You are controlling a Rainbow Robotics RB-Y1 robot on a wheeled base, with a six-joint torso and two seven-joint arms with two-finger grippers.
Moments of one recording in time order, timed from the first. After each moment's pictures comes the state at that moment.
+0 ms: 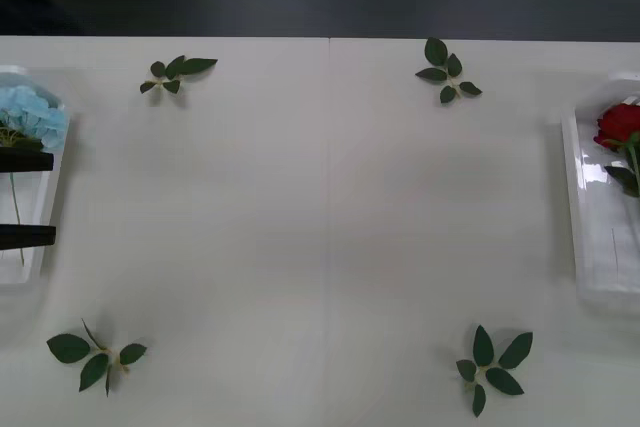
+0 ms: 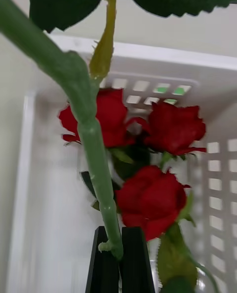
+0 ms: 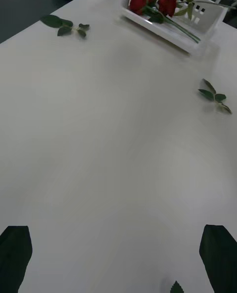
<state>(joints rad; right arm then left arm) -0.23 -0.61 -0.54 -1.69 -0.54 1.30 1.83 -0.10 0.69 0.57 -1.74 1.70 1.76 -2.67</state>
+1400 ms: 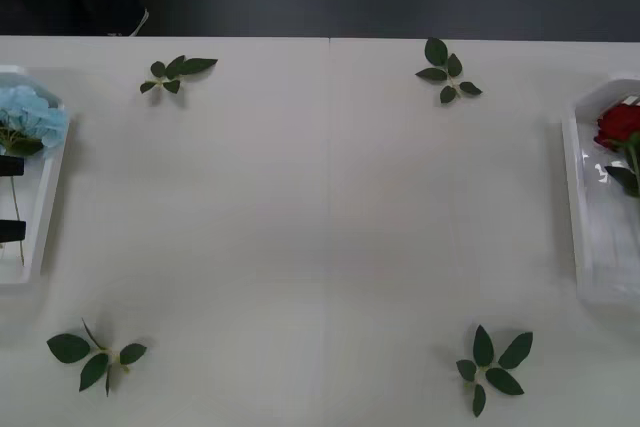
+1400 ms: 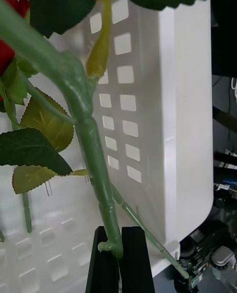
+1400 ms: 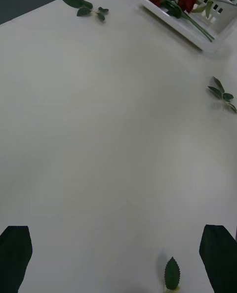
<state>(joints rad) -0.23 -0.59 -0.49 -1.64 -0.05 1.60 1.71 -0.11 0.76 0.57 -1.60 1.70 1.76 -2.67</state>
